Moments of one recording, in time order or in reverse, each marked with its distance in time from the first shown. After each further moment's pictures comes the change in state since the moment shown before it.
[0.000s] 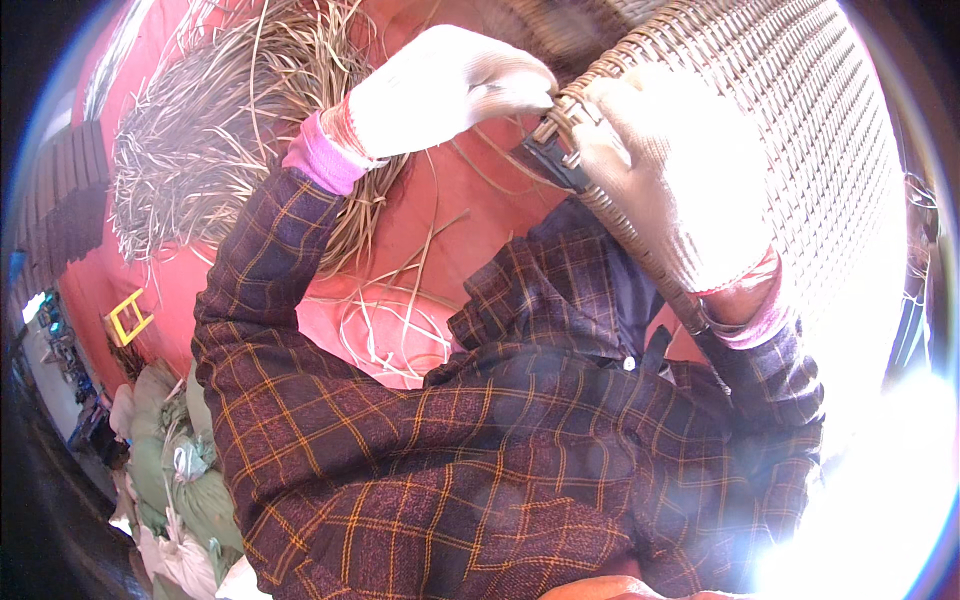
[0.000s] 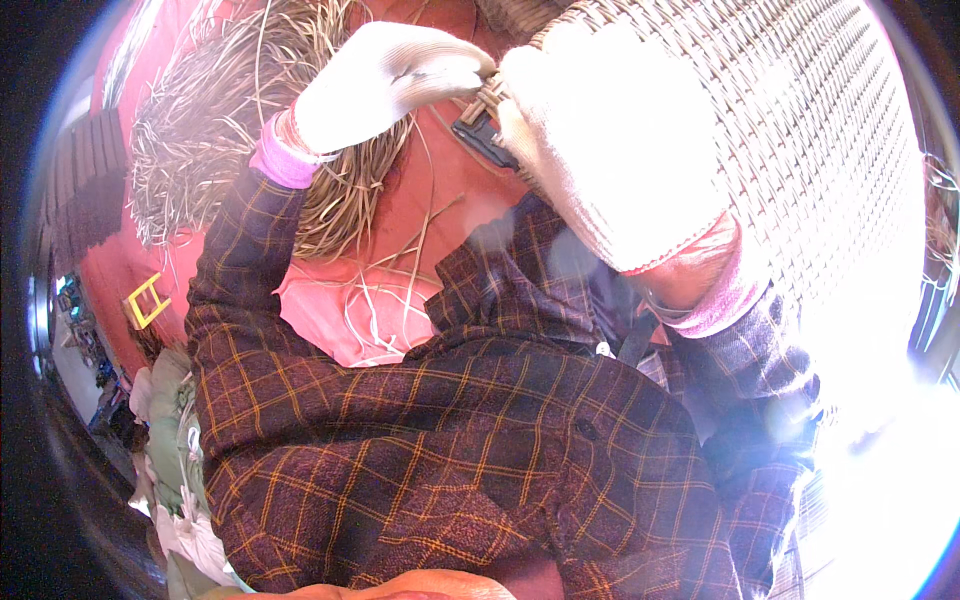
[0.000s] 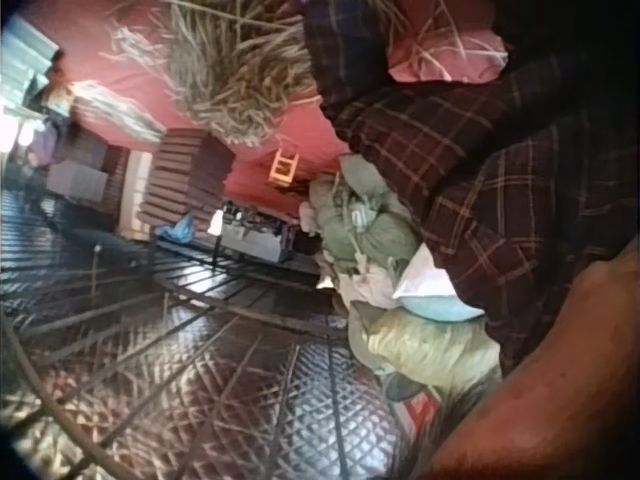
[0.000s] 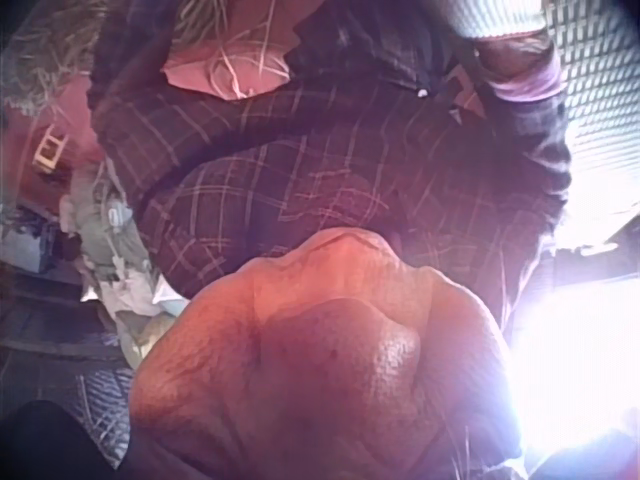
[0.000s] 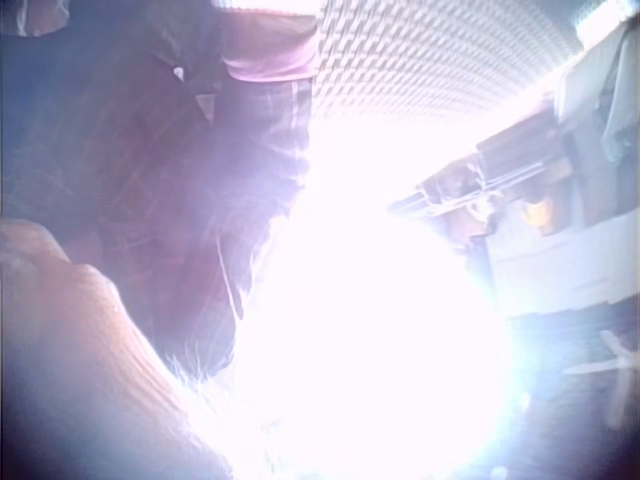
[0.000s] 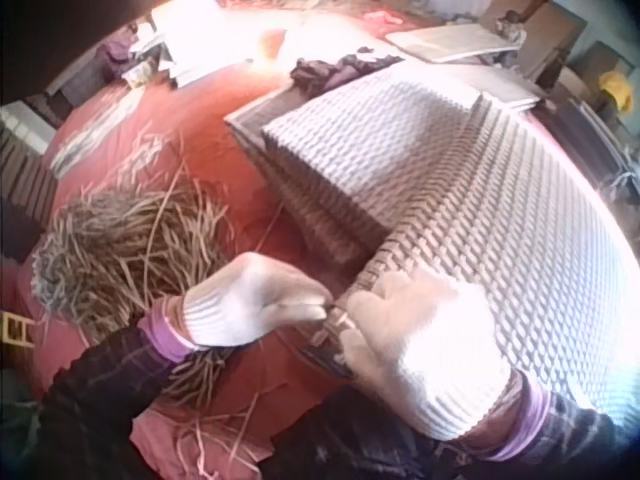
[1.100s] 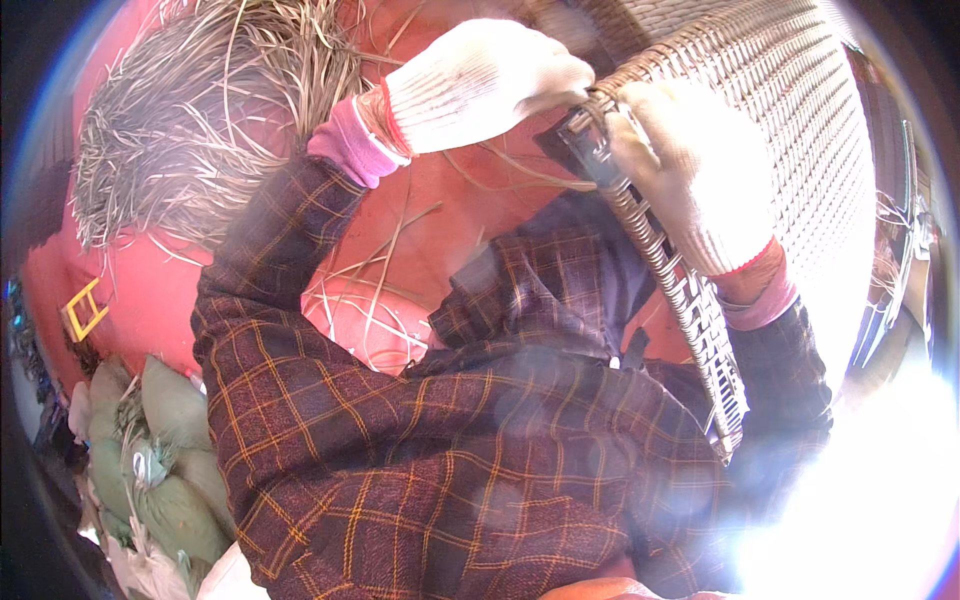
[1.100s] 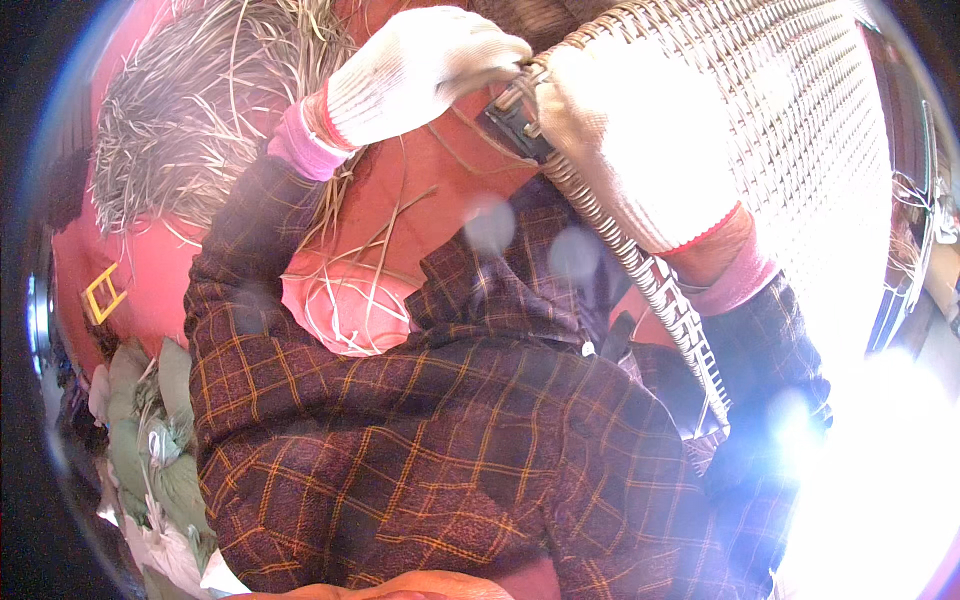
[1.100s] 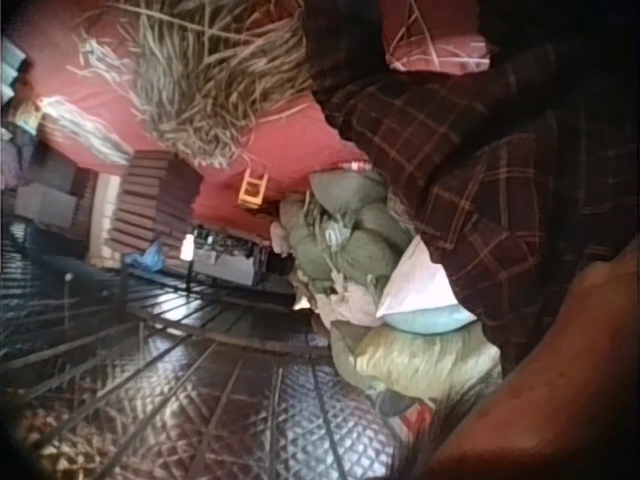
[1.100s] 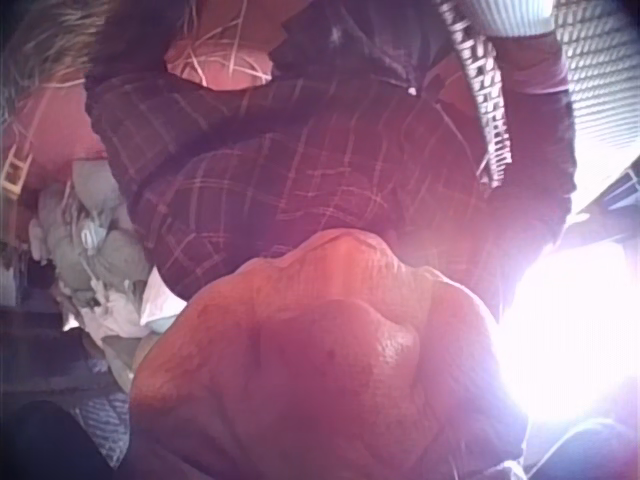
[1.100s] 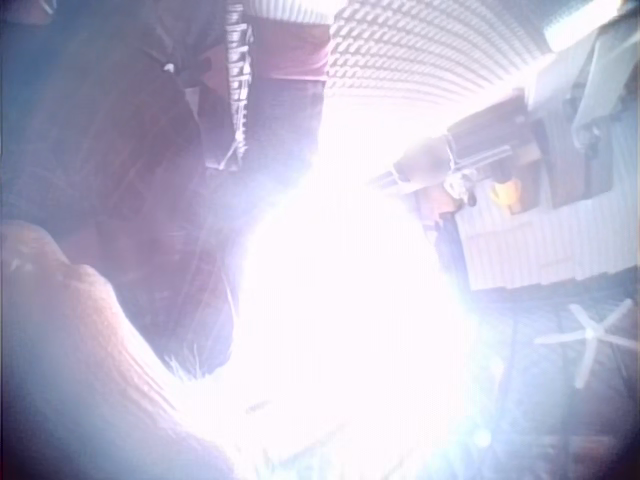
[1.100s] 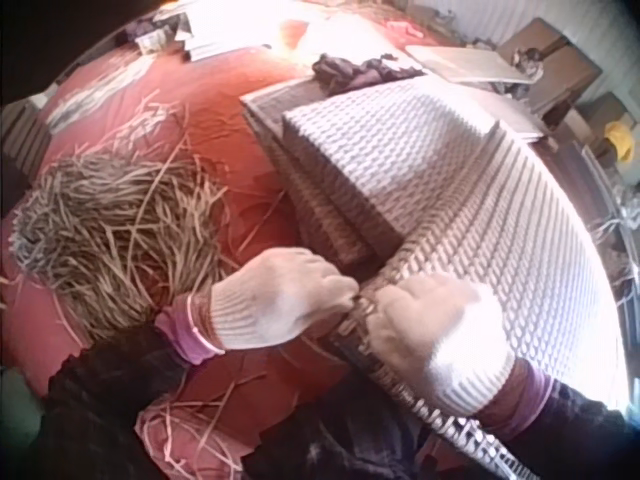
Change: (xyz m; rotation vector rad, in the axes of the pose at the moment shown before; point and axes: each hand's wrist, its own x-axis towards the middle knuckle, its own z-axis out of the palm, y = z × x) left_hand 0.013 -0.028 0.026 0.538 0.381 0.551; right_hand 0.007 0.010 0.006 -0.076 -0.053 -0.128
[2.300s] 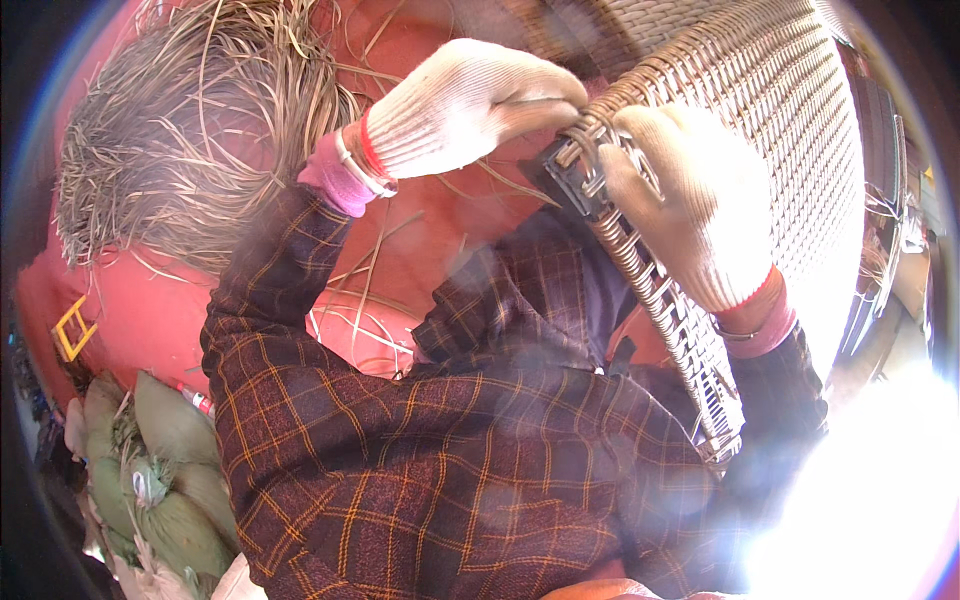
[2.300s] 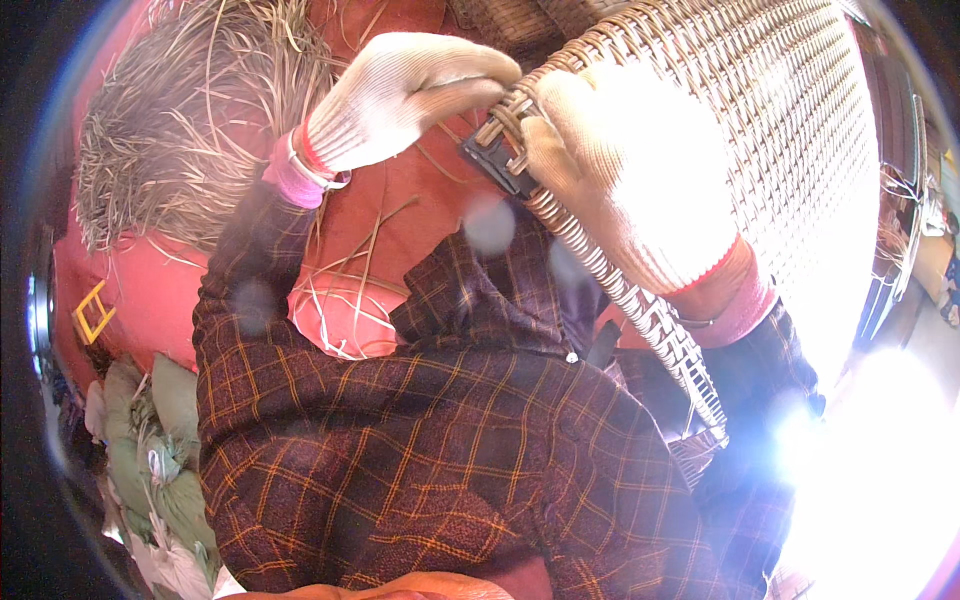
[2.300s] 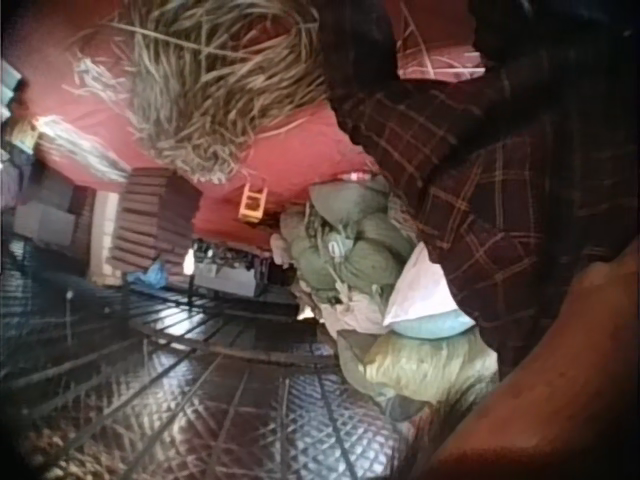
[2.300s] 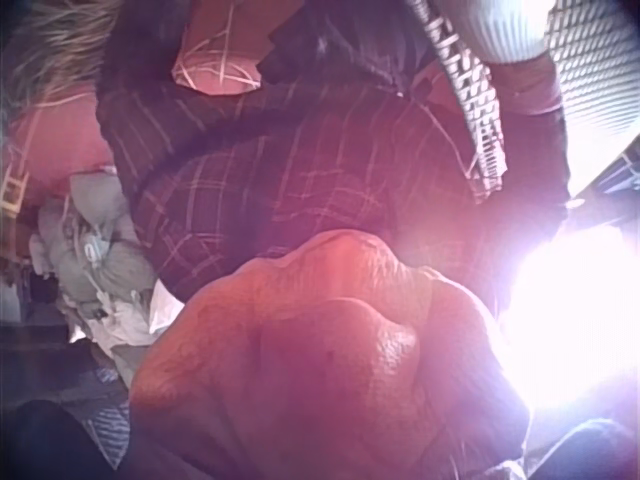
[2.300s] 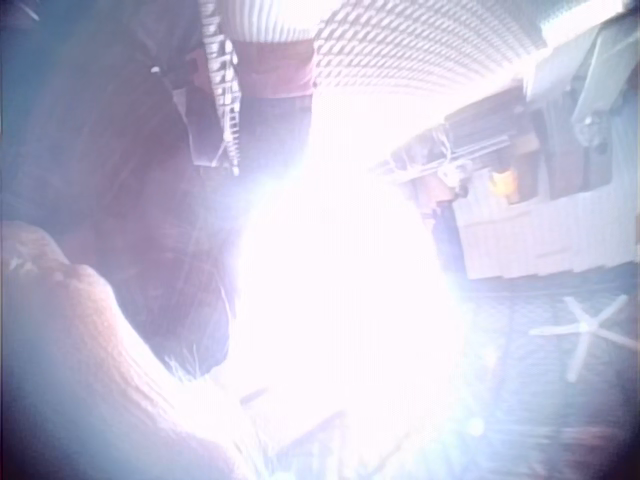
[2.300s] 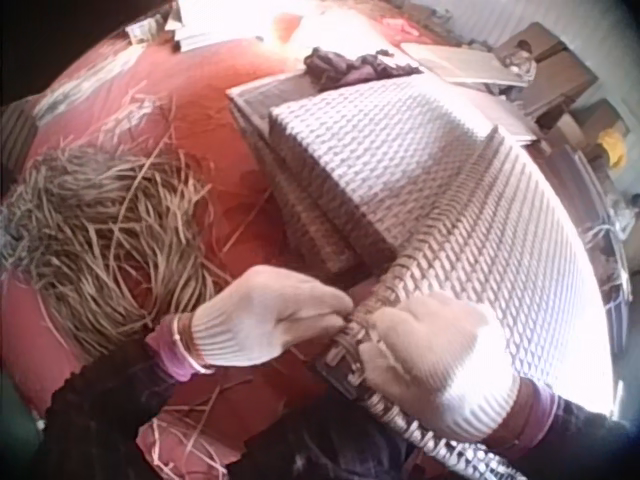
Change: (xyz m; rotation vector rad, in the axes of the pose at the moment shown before) left_hand 0.001 0.015 -0.003 -0.520 -0.106 -0.420; right_hand 0.001 0.000 -0.012 0.120 -0.037 0.046
